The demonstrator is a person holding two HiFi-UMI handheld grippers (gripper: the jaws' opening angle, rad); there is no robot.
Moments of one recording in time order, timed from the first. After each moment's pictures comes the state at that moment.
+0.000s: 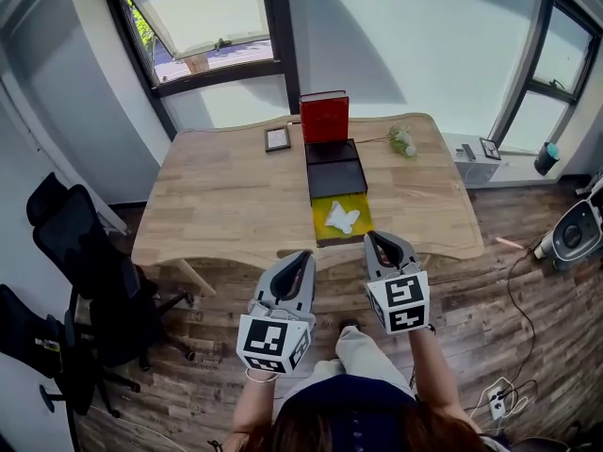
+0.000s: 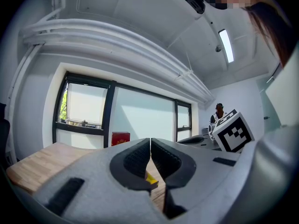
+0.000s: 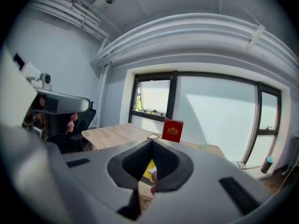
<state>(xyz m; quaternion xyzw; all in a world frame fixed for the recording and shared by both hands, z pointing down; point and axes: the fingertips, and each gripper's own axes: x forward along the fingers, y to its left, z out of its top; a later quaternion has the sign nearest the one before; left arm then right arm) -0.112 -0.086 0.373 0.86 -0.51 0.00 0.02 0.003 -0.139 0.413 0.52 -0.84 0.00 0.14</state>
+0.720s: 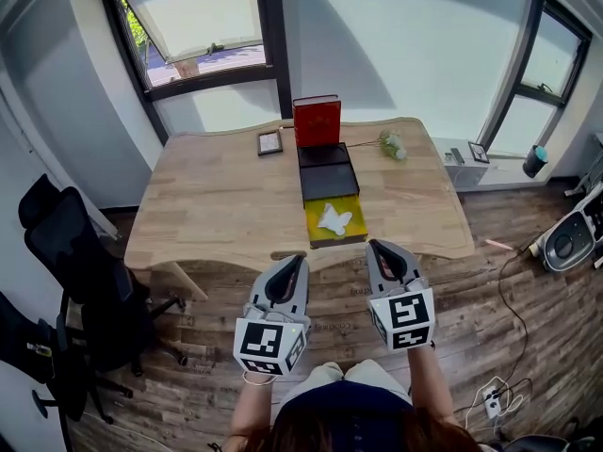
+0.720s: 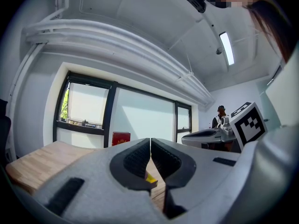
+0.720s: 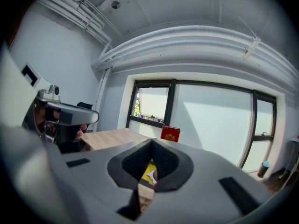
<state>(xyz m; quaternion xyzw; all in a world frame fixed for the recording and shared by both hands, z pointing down) -0.119 -0.076 0.375 0.86 -0.51 -0.01 0.02 0.010 -0.103 0.386 0.54 -0.83 -0.03 0.12</state>
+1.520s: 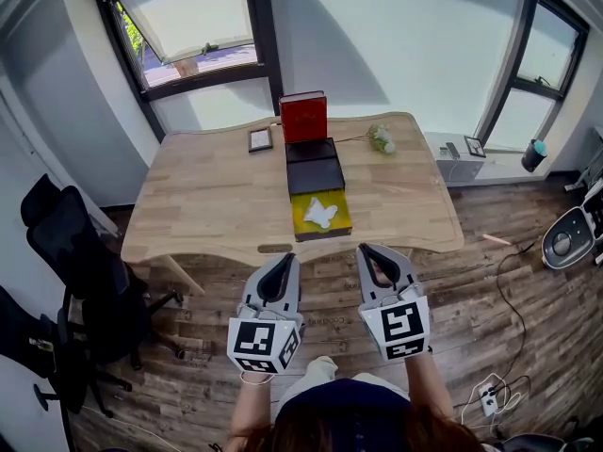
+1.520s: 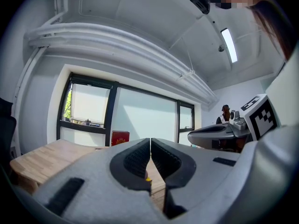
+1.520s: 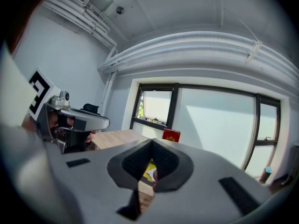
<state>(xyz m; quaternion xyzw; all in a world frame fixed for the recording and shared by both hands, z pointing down) -0.085 -0.057 0.373 0.85 -0.53 -0.01 0.03 0.035 -0.064 0.367 0.51 -0.85 -0.05 0.11</state>
